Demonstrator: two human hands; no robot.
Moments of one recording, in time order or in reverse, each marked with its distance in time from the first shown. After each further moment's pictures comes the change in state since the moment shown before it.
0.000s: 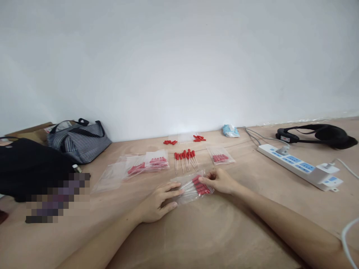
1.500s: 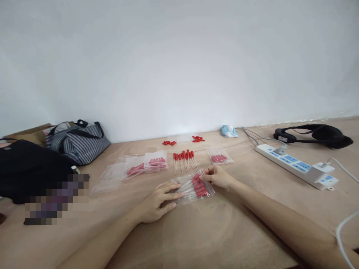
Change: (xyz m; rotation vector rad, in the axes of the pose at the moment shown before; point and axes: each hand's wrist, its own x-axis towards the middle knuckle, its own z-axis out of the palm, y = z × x) left_hand 0.001 -0.001 -0.002 0.071 0.017 0.099; right_hand 0.014 0.000 0.006 0.495 -0.070 0.208
